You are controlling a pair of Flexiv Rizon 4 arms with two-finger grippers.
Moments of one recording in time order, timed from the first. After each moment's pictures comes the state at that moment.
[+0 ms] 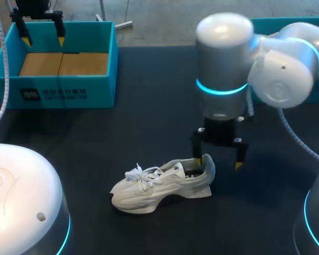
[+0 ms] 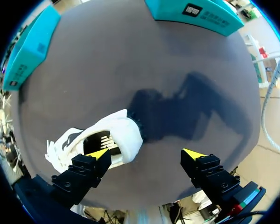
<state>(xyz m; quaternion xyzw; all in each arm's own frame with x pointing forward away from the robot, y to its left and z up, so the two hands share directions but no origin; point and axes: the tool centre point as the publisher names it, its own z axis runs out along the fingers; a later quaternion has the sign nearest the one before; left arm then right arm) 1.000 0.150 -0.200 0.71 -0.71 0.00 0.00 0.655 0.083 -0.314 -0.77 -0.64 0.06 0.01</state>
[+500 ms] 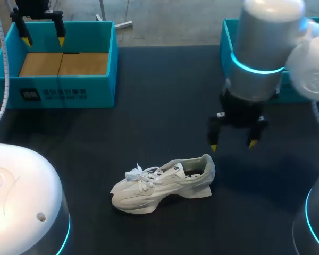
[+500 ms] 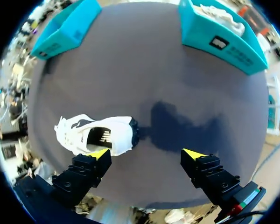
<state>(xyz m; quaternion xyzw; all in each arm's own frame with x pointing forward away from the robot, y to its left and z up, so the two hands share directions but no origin) 1.000 0.150 -0.200 0.71 -0.71 0.00 0.00 0.680 0.046 -0.275 -0.64 -0.77 -0.02 0.03</state>
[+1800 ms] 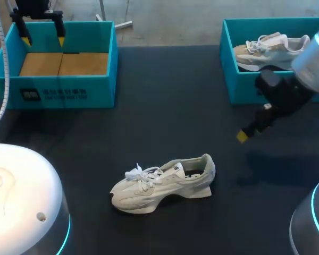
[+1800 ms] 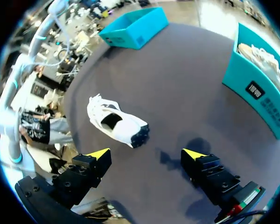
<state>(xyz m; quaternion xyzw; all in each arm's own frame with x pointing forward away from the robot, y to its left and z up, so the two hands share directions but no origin) 1.000 0.150 -0.200 0.71 -0.71 0.00 0.00 0.700 -0.009 -0.267 -0.41 -0.88 -0.21 0.12</state>
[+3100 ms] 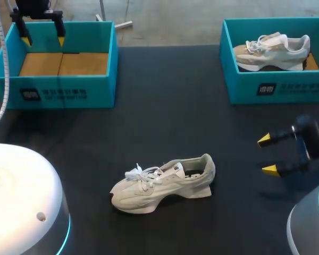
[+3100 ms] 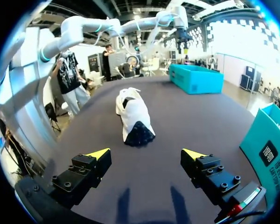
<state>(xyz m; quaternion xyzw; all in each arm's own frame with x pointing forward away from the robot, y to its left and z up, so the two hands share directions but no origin) 1.000 0.150 -0.200 0.71 -0.71 0.00 0.00 0.686 -0.044 -0.341 -0.07 -0.87 -0.48 0.00</state>
